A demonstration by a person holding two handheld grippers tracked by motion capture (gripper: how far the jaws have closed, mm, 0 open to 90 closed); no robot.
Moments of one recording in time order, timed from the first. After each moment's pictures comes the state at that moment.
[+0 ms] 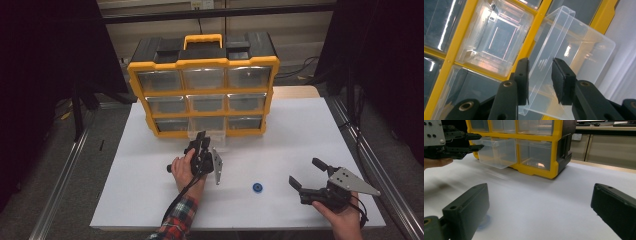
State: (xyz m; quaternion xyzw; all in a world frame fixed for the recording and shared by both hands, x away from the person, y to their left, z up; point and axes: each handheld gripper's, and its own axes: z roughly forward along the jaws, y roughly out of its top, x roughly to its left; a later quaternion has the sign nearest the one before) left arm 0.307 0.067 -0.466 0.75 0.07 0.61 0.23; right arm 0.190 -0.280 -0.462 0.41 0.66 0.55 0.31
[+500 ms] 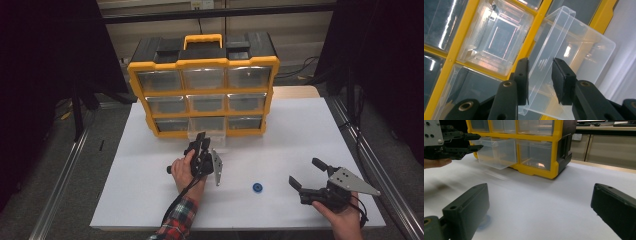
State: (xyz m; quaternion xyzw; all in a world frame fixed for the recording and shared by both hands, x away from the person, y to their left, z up) left arm 0.304 0.067 -0.467 0.75 0.08 0.61 0.25; right arm 0.190 -0.280 -0.462 0.41 0.66 0.55 0.31
